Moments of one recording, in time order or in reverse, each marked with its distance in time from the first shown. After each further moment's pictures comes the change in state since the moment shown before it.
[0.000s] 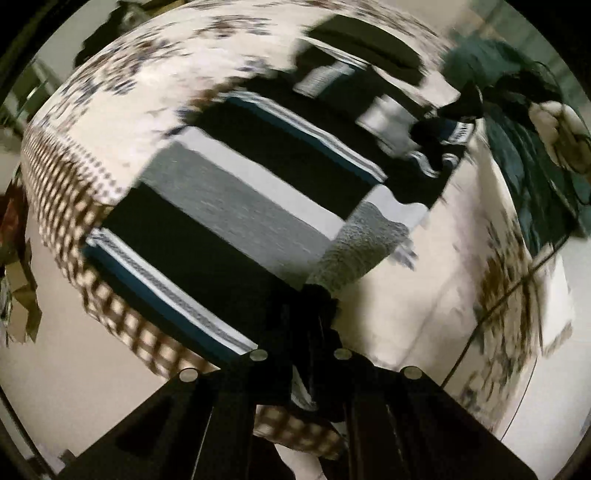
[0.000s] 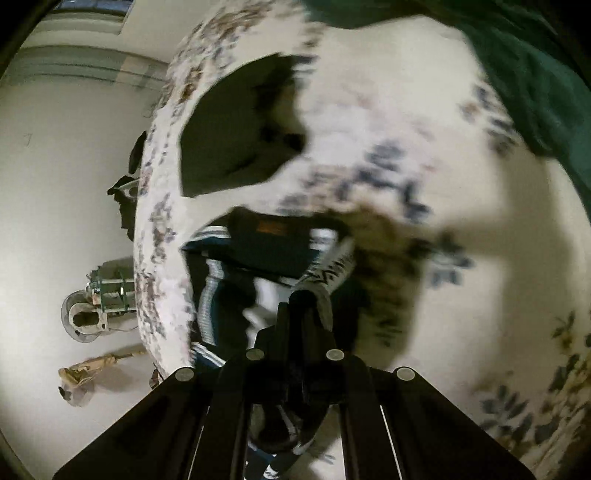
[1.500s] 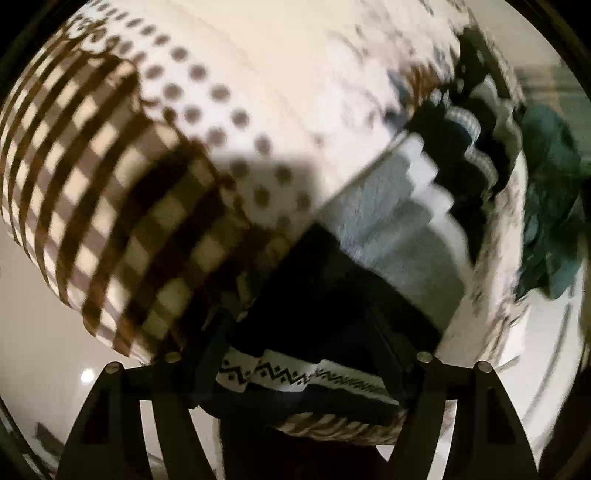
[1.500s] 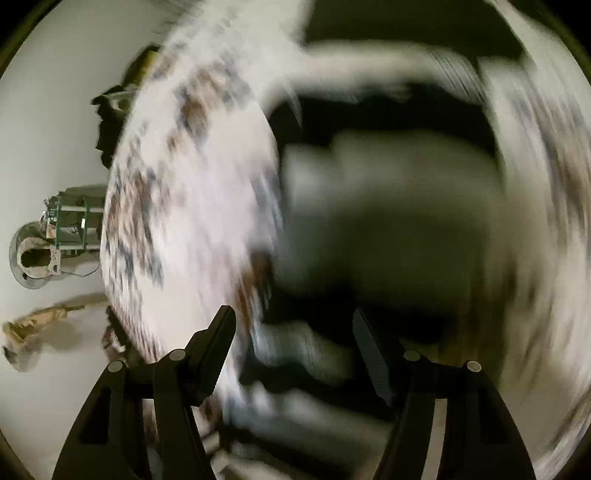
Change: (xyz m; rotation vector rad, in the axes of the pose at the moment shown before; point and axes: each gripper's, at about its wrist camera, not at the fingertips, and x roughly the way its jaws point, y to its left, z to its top) left arm 0.083 0.260 0.075 -0.176 0.307 -0.214; right arm 0.206 0.237 -0.180 -0.098 0.158 -0.213
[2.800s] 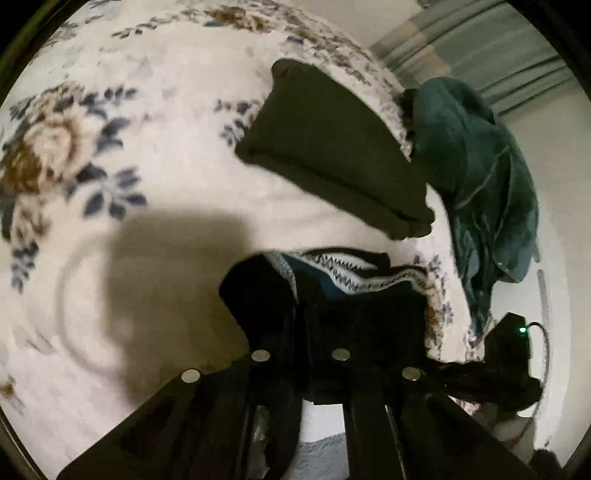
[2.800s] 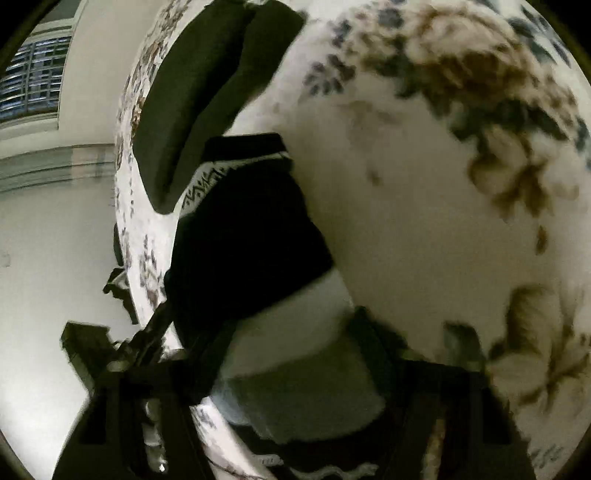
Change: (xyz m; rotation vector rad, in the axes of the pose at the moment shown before) left arm -0.016 -0.265 0.326 0.532 -0.178 -0.262; right arm -0.020 -0.189 0.061 0.558 -0.303 0.253
